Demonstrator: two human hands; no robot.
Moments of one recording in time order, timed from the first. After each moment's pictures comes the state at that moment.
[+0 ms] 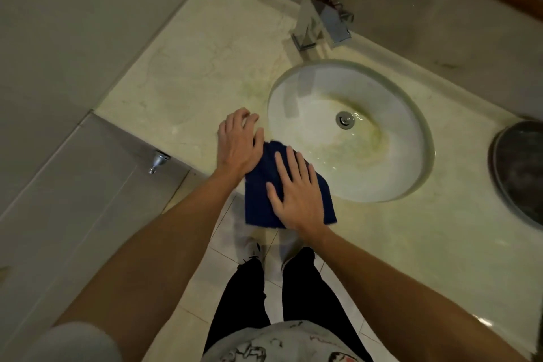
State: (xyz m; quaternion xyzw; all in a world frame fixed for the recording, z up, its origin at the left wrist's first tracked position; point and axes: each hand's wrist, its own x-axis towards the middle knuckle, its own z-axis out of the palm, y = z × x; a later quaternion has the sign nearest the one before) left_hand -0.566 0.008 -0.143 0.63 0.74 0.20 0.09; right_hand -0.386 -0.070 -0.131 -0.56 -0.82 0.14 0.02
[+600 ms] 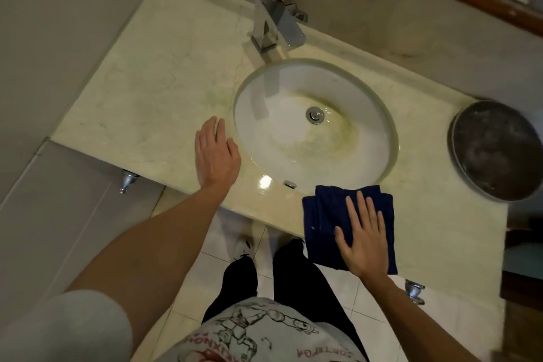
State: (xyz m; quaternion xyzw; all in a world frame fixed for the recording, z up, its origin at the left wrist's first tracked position) left_hand -0.536 0.002 -0.146 0.59 0.78 0.19 0.10; right_hand -0.191 -0.149 -0.125 -0.70 -0.71 0.12 -0.02
